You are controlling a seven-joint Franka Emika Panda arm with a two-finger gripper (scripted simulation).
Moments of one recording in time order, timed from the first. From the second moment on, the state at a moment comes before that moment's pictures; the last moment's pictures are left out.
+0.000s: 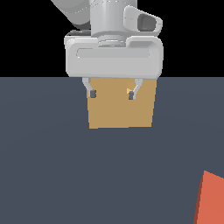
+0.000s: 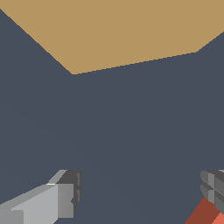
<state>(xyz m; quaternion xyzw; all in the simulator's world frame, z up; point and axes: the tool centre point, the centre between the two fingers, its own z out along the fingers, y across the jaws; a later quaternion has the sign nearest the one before) 0.000 -0.037 0.155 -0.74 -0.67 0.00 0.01</state>
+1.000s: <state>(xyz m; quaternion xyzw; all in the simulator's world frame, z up) 0.061 -0.204 0.092 -0.87 -0.49 0.00 0.00</state>
